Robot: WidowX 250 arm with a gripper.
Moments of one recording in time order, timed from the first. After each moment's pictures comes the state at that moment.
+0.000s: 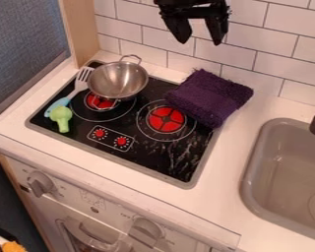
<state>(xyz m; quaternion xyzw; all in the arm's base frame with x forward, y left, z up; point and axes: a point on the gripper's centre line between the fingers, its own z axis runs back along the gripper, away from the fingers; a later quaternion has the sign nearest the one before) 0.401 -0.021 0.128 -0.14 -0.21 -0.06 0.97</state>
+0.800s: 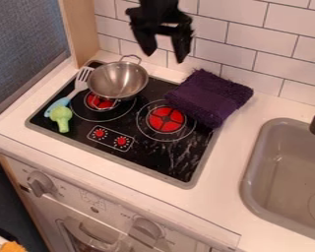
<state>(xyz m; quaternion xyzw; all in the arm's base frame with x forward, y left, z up) 0.384 0.036 0.096 -0.05 -0.17 -0.06 0.98</state>
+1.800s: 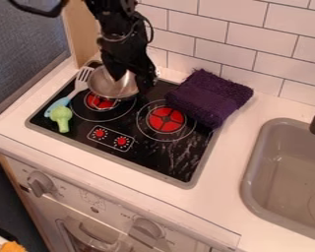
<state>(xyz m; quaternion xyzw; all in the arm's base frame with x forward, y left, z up) 0.357 0.063 0.054 0.04 -0.18 -0.12 0.97</state>
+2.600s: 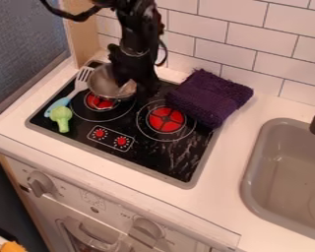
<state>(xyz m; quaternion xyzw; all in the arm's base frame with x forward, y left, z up) 0.370 0.071 0.029 0.15 -0.14 -0.14 0.97</state>
